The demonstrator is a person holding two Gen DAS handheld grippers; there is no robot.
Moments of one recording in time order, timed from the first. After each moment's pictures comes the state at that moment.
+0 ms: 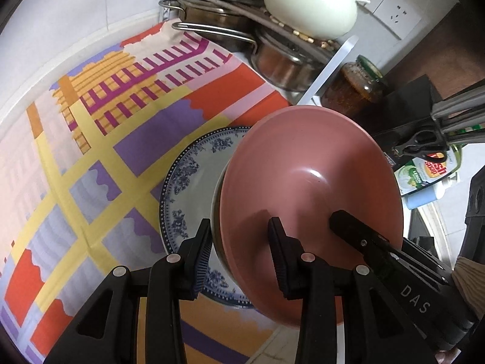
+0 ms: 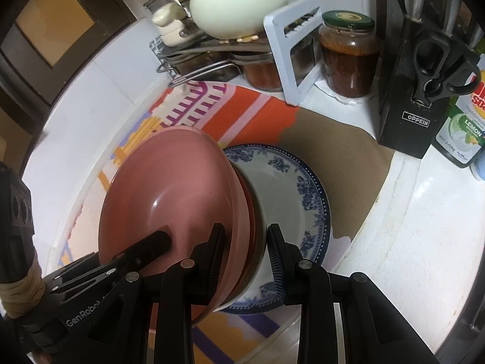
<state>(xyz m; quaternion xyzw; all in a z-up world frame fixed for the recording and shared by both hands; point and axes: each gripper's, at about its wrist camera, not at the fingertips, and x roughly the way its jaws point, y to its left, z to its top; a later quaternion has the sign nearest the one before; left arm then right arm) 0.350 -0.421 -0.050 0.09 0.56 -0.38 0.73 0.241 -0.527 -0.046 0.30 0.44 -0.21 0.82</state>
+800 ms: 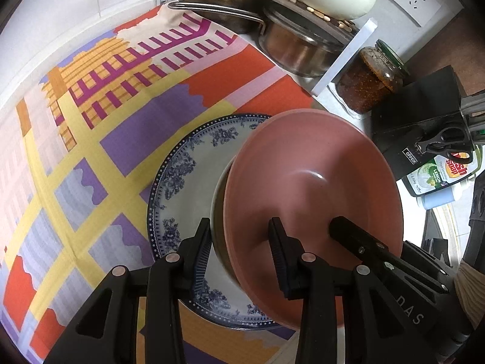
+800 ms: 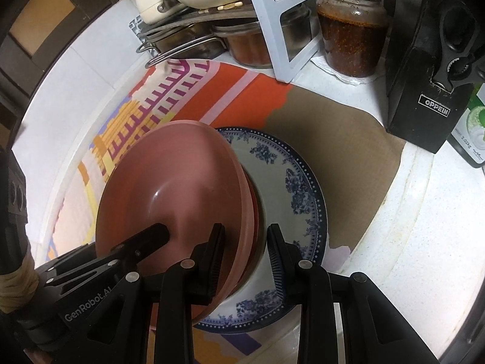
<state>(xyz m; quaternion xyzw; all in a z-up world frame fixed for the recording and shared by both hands) 0.360 -0.444 -0.081 0.11 0.58 -0.36 0.73 0.259 -0.547 -0.085 0.30 0.48 -0.21 0.80</state>
